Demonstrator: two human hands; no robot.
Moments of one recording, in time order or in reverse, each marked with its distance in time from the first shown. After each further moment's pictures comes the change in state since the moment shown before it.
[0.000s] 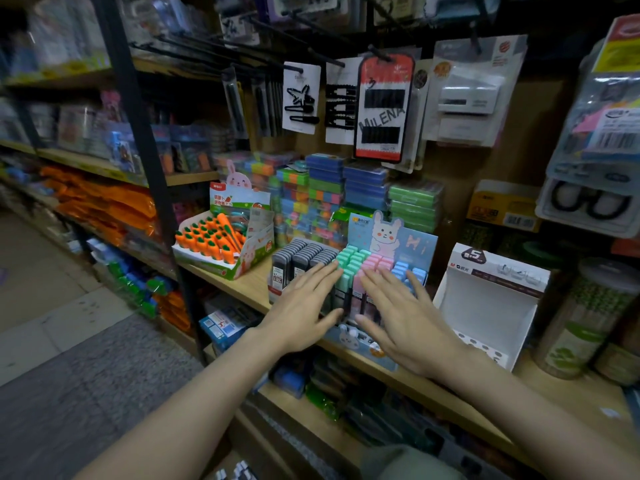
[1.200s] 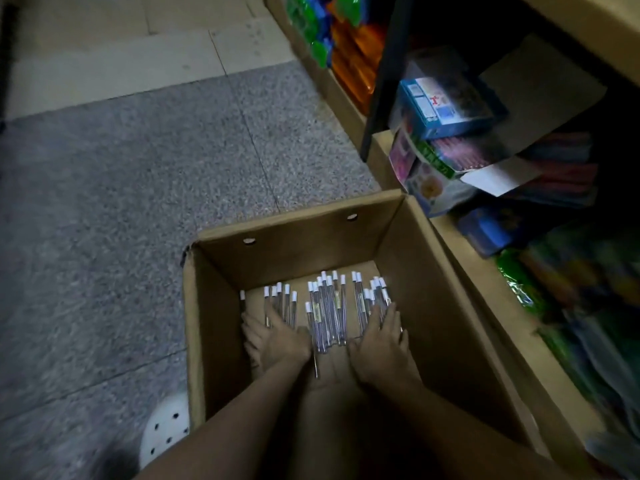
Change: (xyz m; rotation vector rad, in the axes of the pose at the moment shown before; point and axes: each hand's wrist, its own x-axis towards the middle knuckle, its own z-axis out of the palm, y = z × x) left_hand -0.364 -0.119 0.304 -0.350 -0.223 -1.915; right_hand -0.057 -0.290 0.427 0.250 -0.797 0.112
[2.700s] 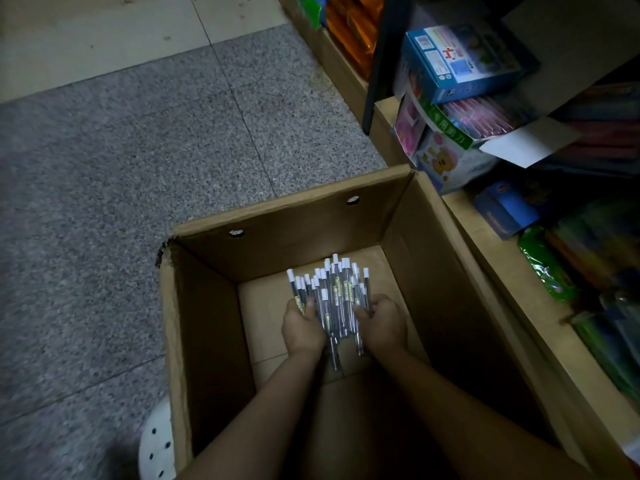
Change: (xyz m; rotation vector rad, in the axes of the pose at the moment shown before) left_hand 0.012 0.021 0.032 -0.606 0.041 0.058; right_hand 0.029 -0.017 -0.009 0.542 0.069 0.181
